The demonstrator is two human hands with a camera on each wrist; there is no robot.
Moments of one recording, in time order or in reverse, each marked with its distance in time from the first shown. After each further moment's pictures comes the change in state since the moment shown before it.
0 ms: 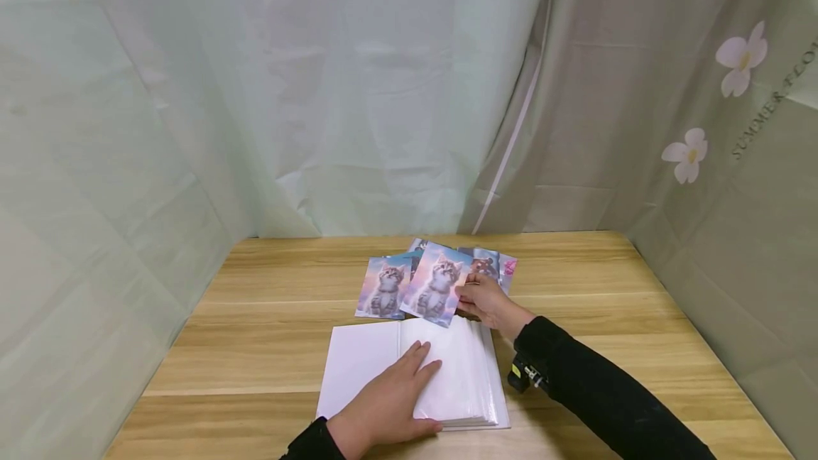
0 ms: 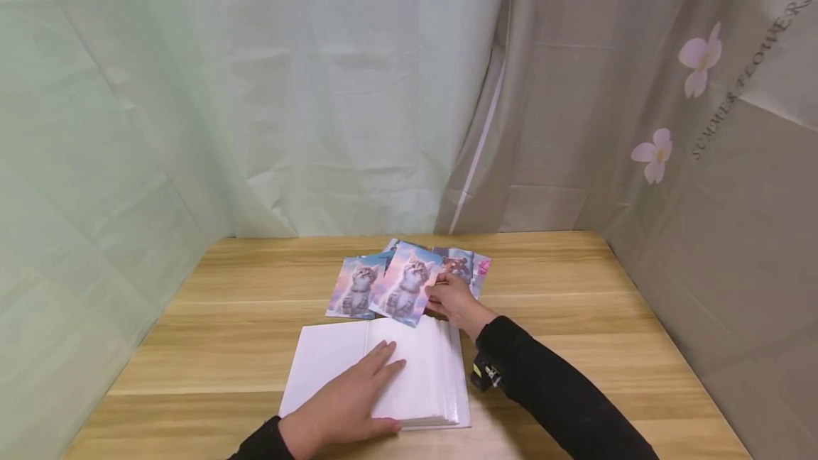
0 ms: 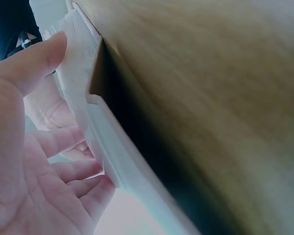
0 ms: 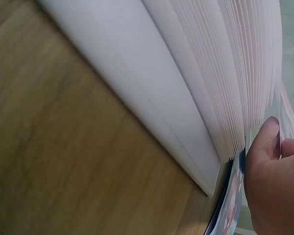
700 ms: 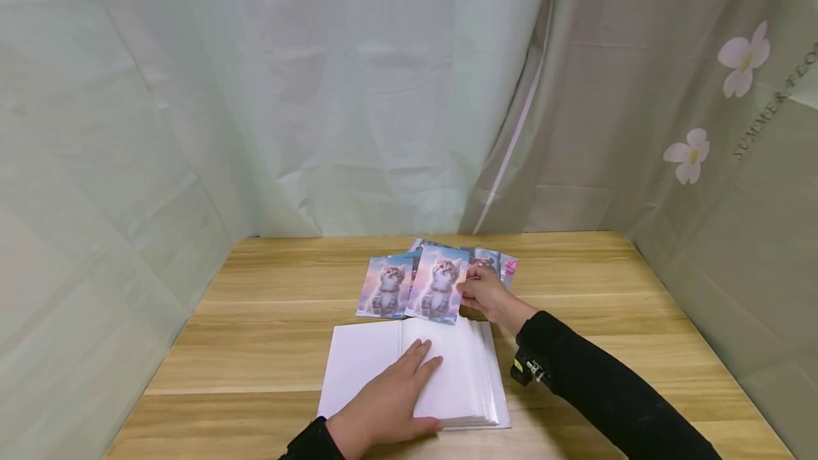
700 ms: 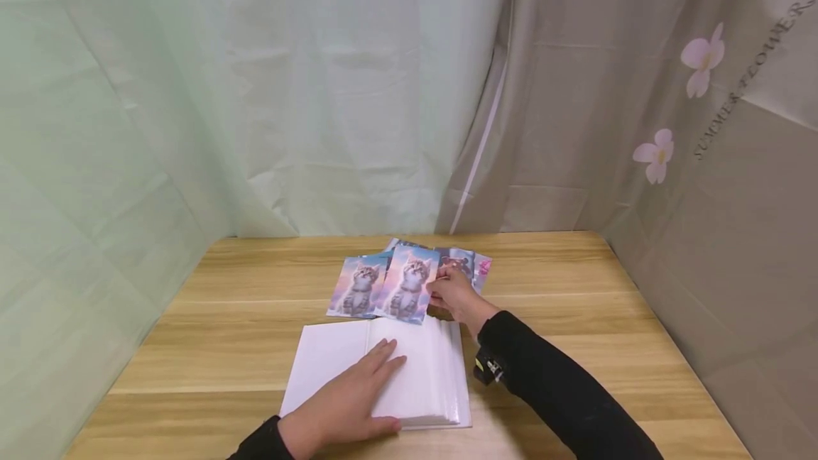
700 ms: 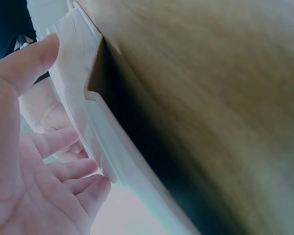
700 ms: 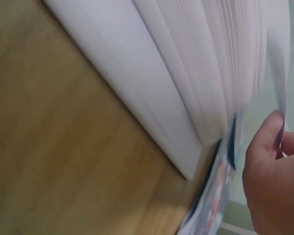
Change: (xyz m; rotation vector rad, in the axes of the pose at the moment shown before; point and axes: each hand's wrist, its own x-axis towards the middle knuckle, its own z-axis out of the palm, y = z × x) left_hand 0.000 -0.003 0.001 -0.023 -0.006 -0.006; right_hand 0.005 -0.008 -0.002 -0.069 -0.014 -0.050
